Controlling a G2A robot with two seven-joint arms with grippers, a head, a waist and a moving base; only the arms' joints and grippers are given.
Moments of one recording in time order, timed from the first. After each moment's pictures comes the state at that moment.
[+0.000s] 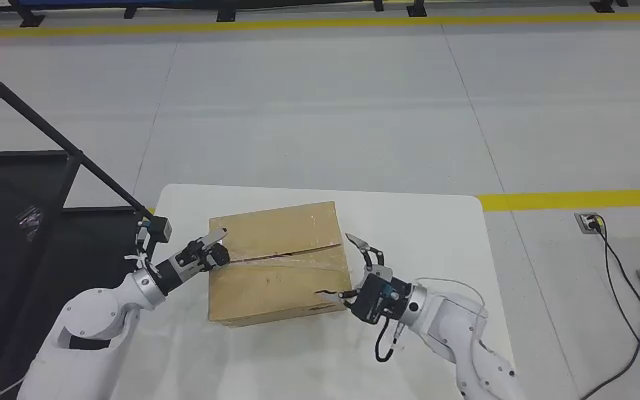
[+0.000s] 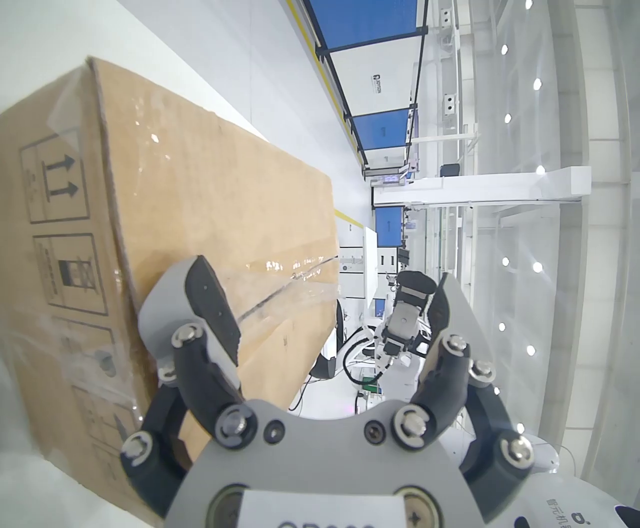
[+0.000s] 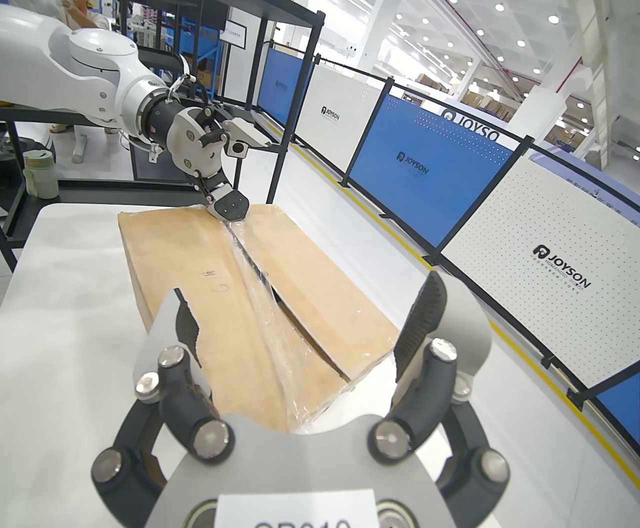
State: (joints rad) left arm 1.06 -0.97 -1.47 -1.42 -0.33 -0.17 -0.82; right arm -1.06 -1.30 1.19 -1.62 -1.78 -0.62 -0.33
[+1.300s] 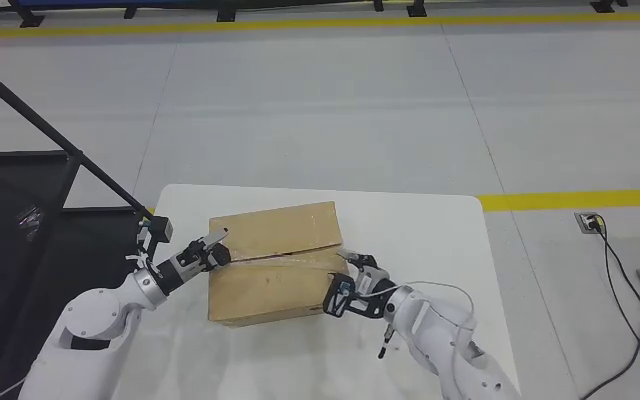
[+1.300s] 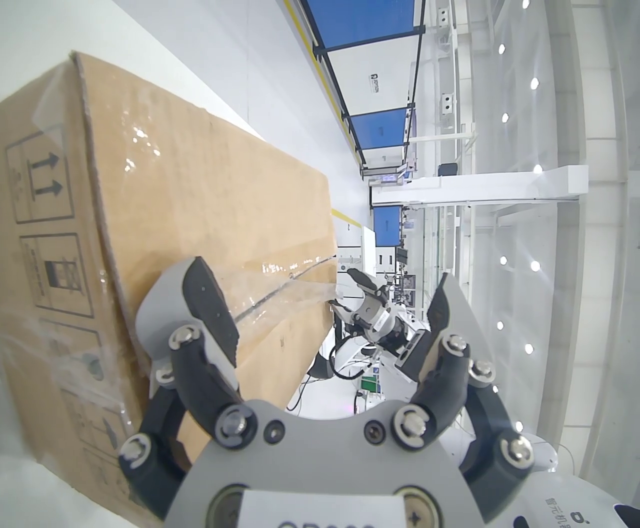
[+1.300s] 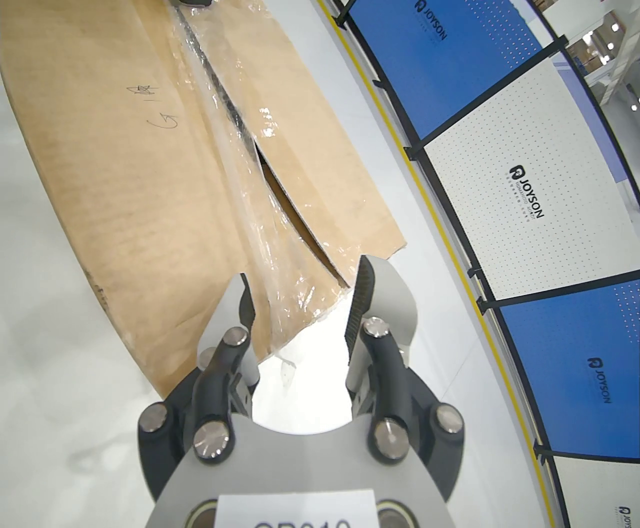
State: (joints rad) left arm 1.06 -0.97 -1.46 -1.42 -0.34 -0.17 -0.81; right arm -1.06 -1.31 1.10 -1.70 -1.98 -0.53 0.17
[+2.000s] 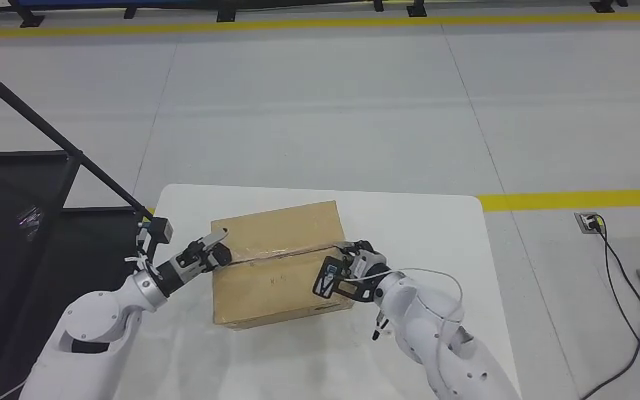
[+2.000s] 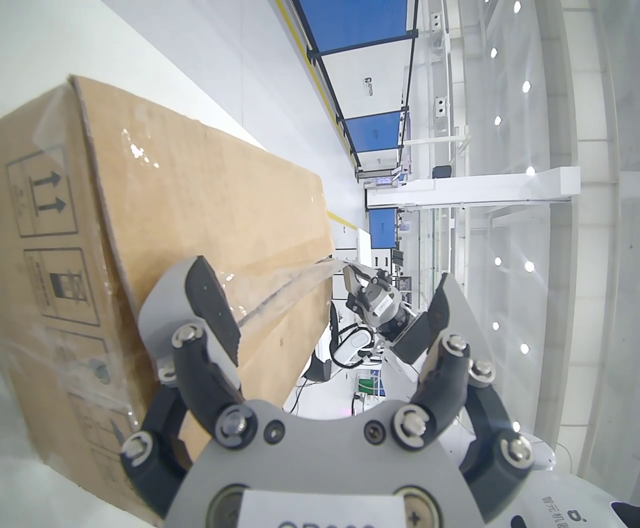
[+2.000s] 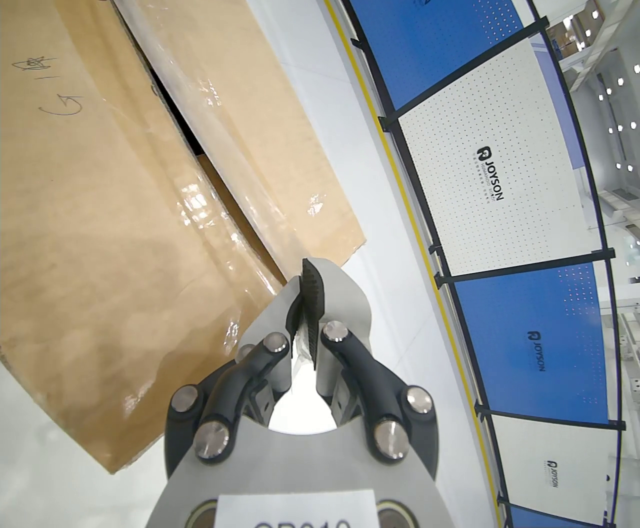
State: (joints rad) left arm 1.08 -0.97 -1.47 -1.45 -0.35 -0.17 -0.80; right arm -0.96 -1.33 1.03 -1.69 -2.08 -0.44 0.33
